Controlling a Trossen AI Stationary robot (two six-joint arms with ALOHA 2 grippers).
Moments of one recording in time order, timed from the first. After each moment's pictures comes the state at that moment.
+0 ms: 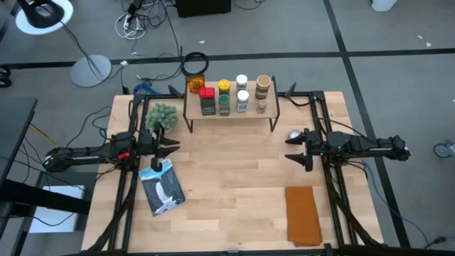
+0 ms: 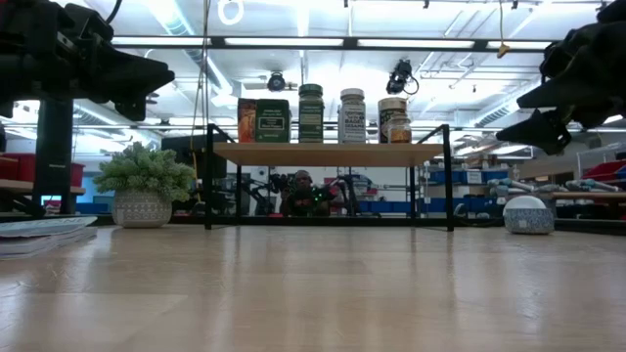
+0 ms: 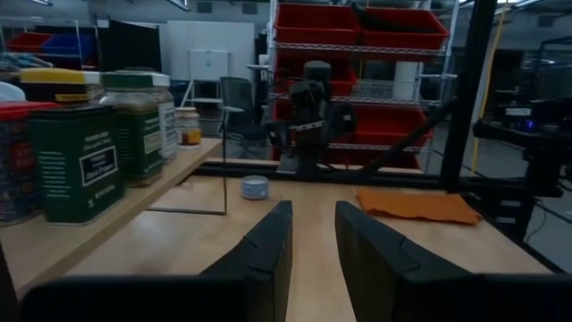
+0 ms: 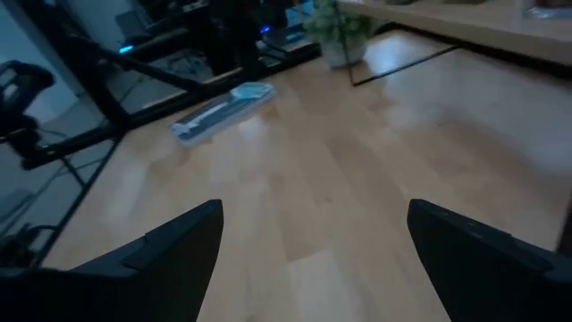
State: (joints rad) left arm 0.11 0.15 0.01 0.25 0.05 -0.06; right arm 0.03 0.00 0.11 -0.32 0.15 0.35
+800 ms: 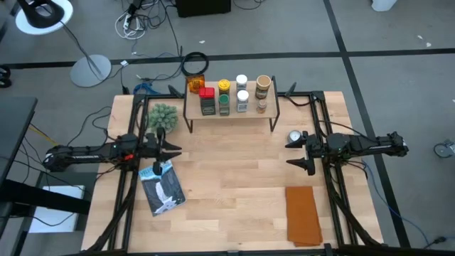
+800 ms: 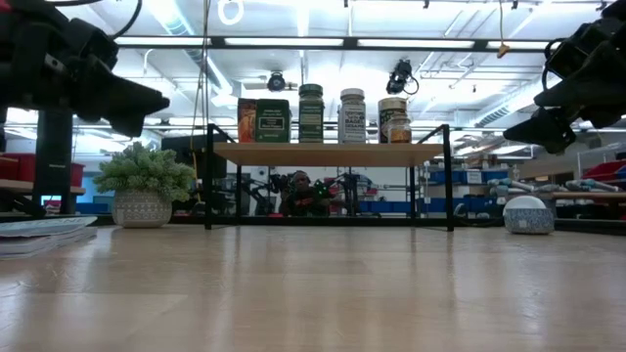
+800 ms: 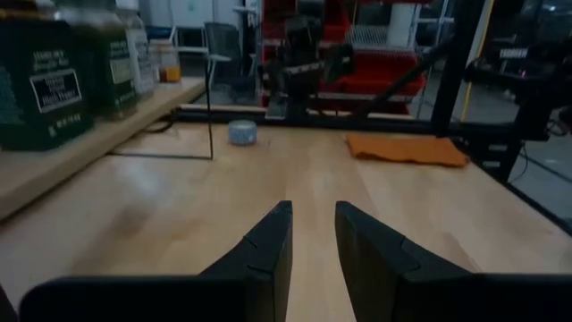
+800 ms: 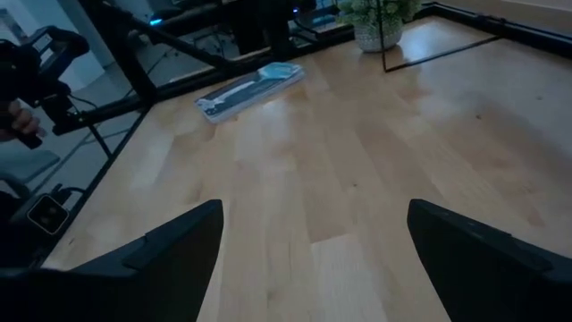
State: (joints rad) left arm 0.07 0.15 0.01 0.10 0.06 -0.06; right arm 0.11 0.01 0.11 -0.36 0.13 0.31
